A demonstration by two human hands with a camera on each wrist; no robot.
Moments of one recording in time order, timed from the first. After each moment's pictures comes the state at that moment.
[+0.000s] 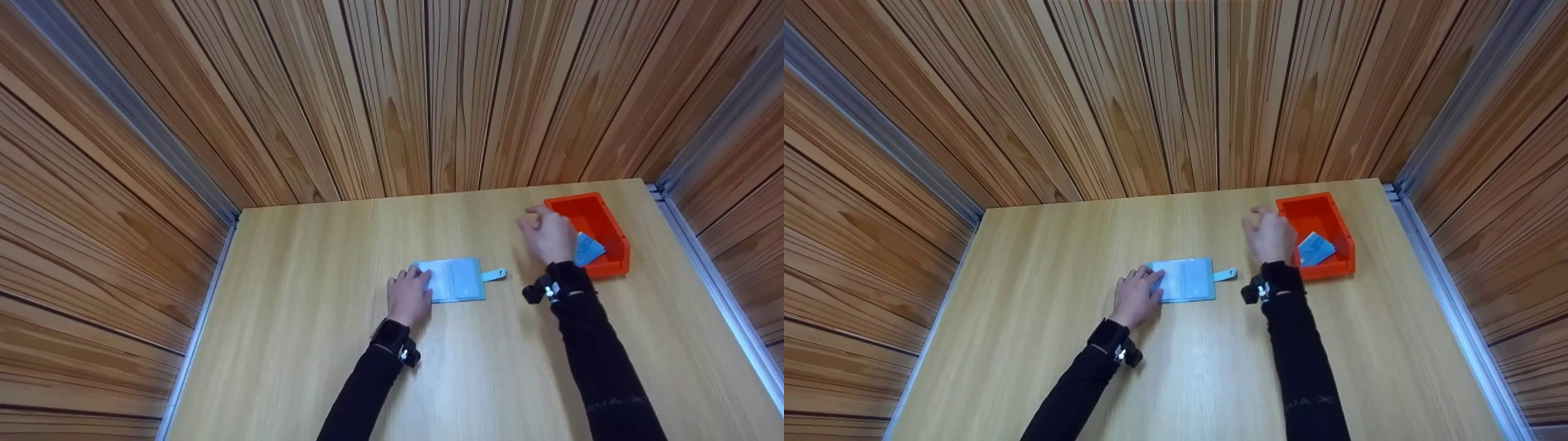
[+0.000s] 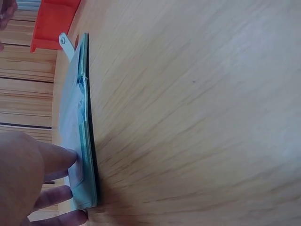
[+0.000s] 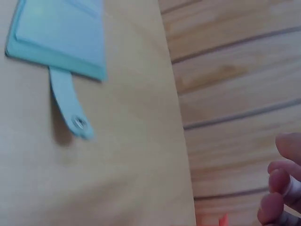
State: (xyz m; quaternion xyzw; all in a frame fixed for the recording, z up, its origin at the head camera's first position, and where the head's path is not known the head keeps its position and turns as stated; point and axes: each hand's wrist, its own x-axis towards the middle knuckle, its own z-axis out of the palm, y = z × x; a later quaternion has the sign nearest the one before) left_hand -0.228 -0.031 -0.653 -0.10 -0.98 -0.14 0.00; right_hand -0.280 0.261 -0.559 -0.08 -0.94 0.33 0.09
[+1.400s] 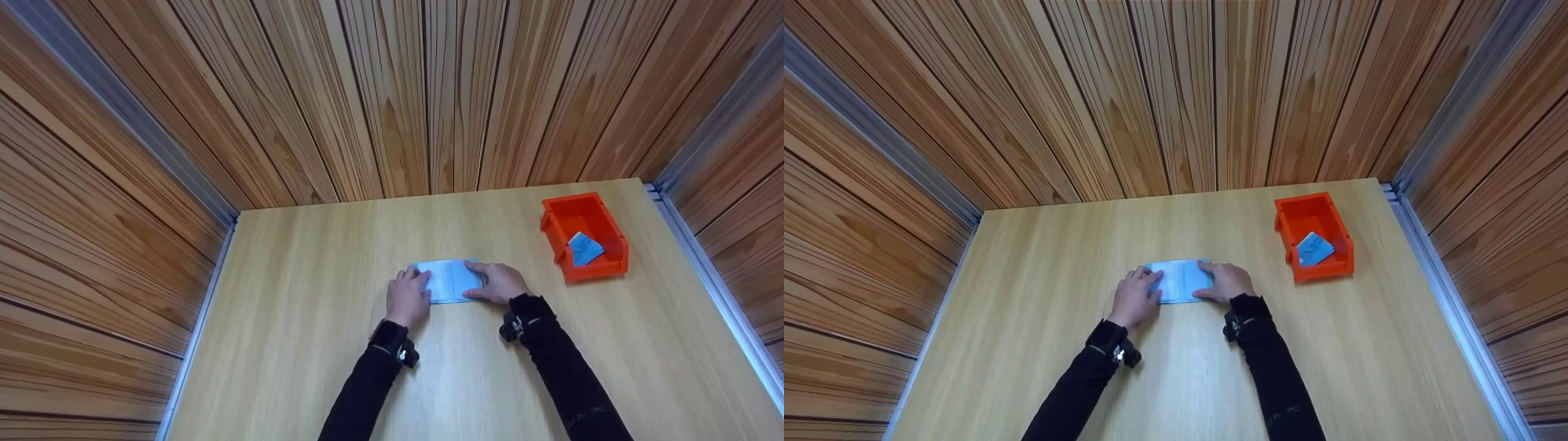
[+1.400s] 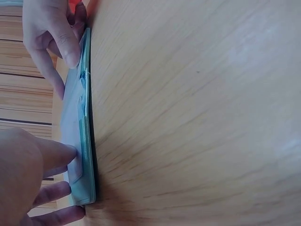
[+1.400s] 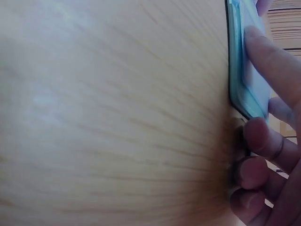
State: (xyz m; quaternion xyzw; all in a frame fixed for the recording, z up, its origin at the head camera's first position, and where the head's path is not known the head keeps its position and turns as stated) left_hand -0.230 -0.035 -0.653 -0.12 -0.98 -0.18 -0.01; right_hand -0.256 0.207 -0.653 0.10 -0.95 0.27 -0.14
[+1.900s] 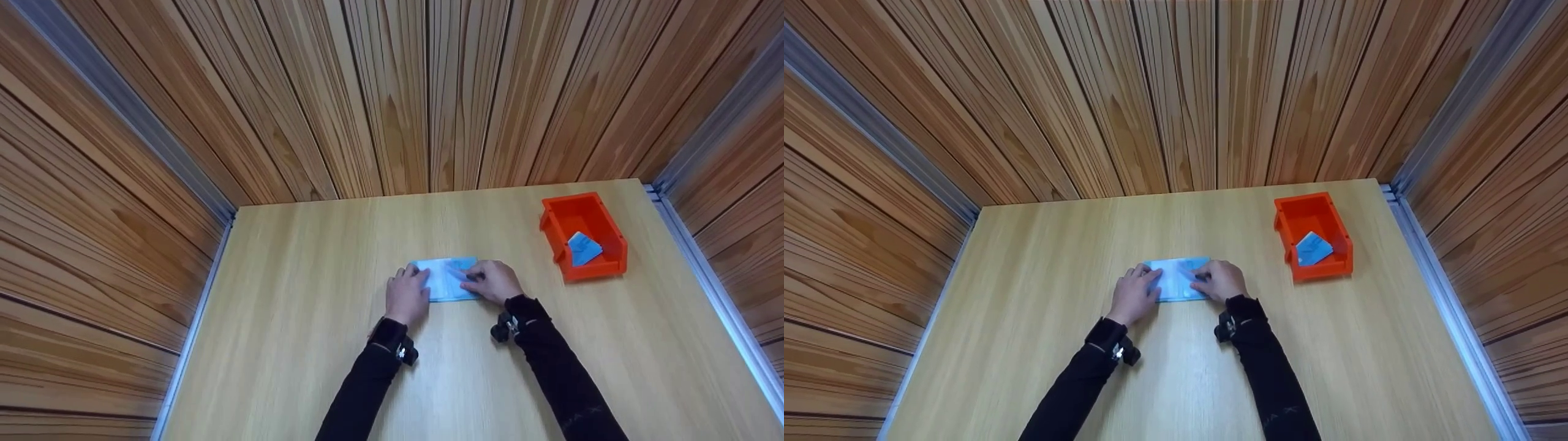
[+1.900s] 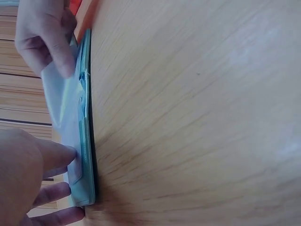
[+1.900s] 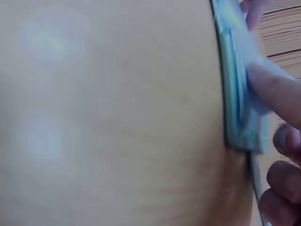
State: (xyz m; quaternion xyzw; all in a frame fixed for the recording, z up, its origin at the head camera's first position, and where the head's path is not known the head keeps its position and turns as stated) left_hand -0.229 -0.035 -0.654 -0.12 -0.98 -0.18 0.01; right_hand -0.256 0.198 -0.651 0.09 -0.93 0.33 -0.09
